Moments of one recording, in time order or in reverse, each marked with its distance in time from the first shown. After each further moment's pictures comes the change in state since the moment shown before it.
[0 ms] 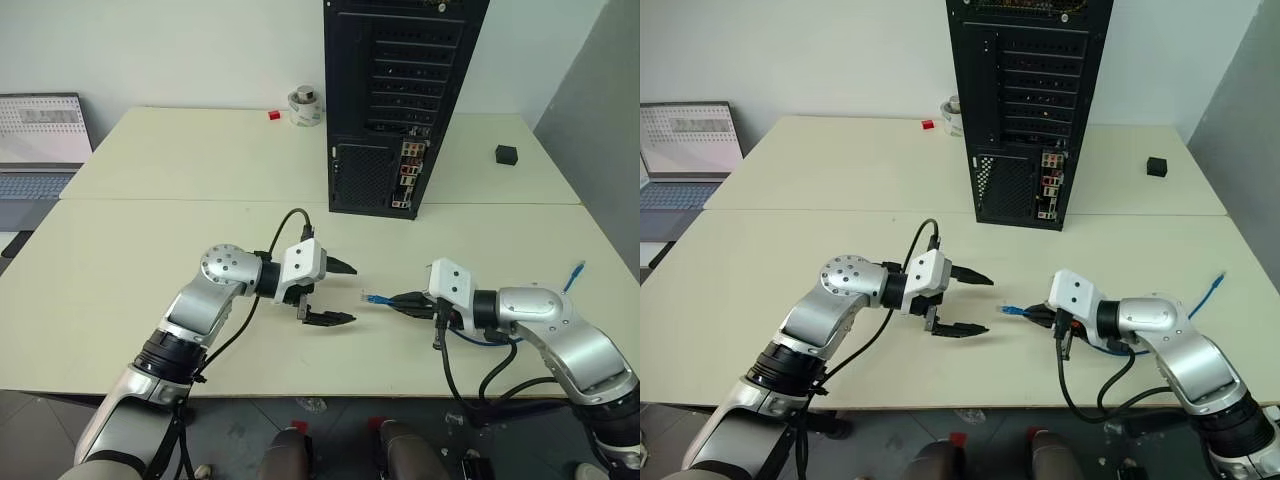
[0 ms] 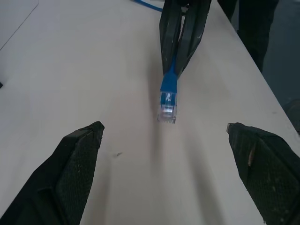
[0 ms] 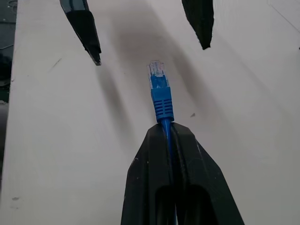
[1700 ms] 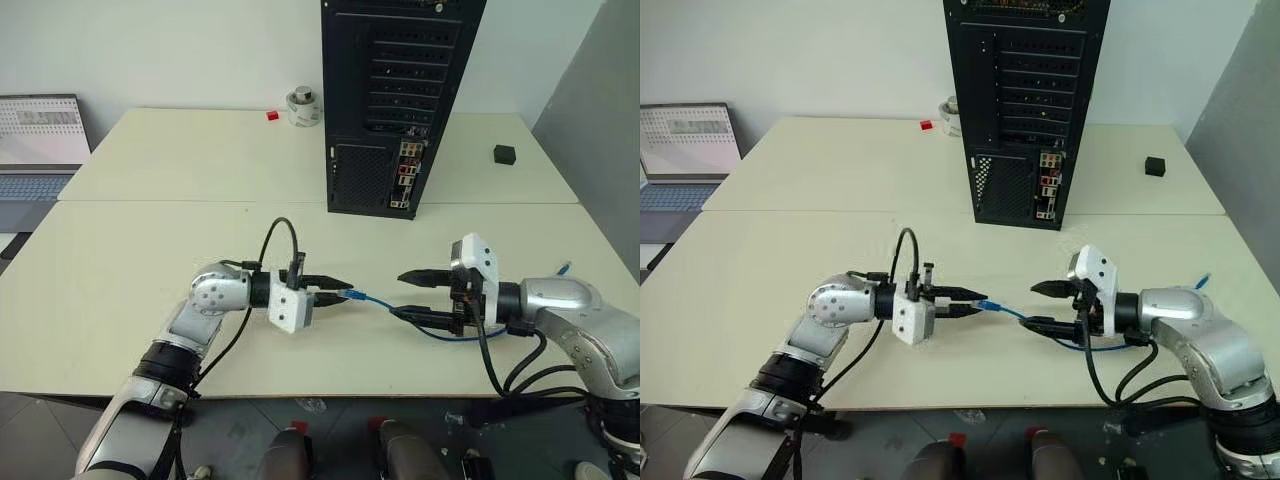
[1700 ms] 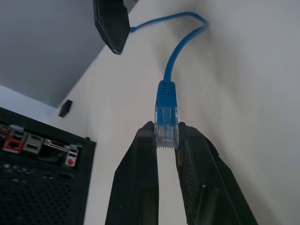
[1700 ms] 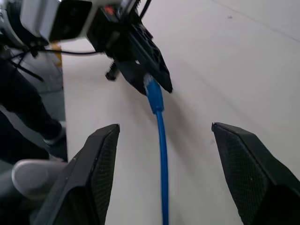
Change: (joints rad) left arm 0.046 -0.012 0.066 0.326 0.317 -1.155 0.270; right arm -0.001 0.105 -0.221 -0.070 0.409 0.342 -0.035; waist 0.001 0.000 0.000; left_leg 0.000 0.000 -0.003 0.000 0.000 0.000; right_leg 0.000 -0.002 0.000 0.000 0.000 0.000
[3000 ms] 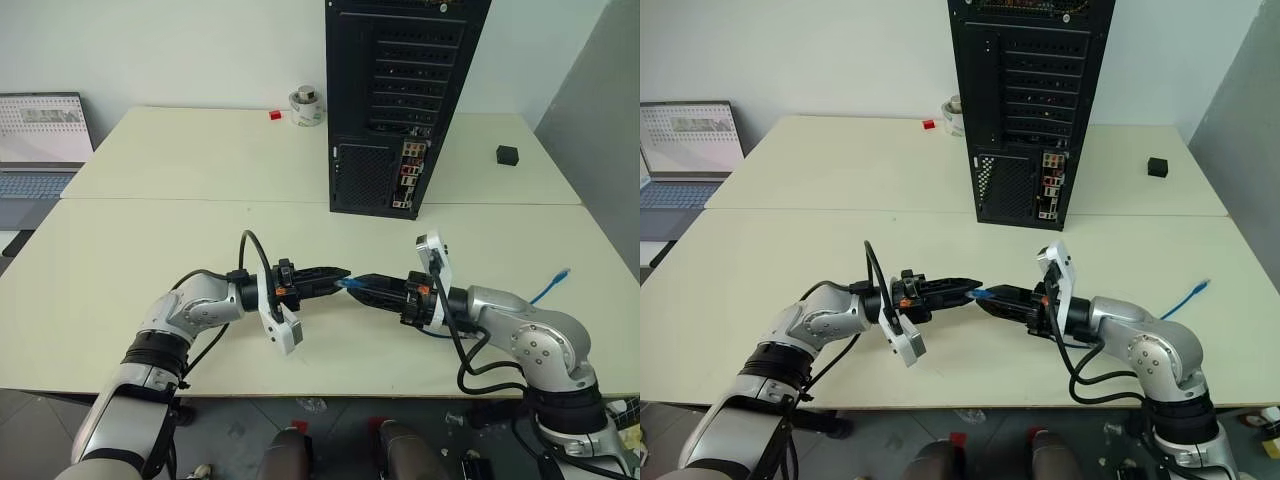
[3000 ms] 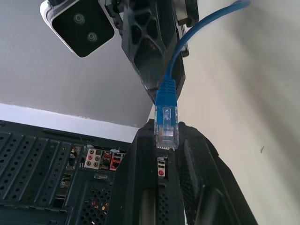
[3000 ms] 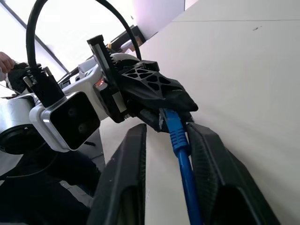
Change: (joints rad) left arm -0.056 0.032 0.046 0.146 0.473 -0.356 0.651; right arm -0.051 0.234 0.031 0.103 0.155 0.109 -0.223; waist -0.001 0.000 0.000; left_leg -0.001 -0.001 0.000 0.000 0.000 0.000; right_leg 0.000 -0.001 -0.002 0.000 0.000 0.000
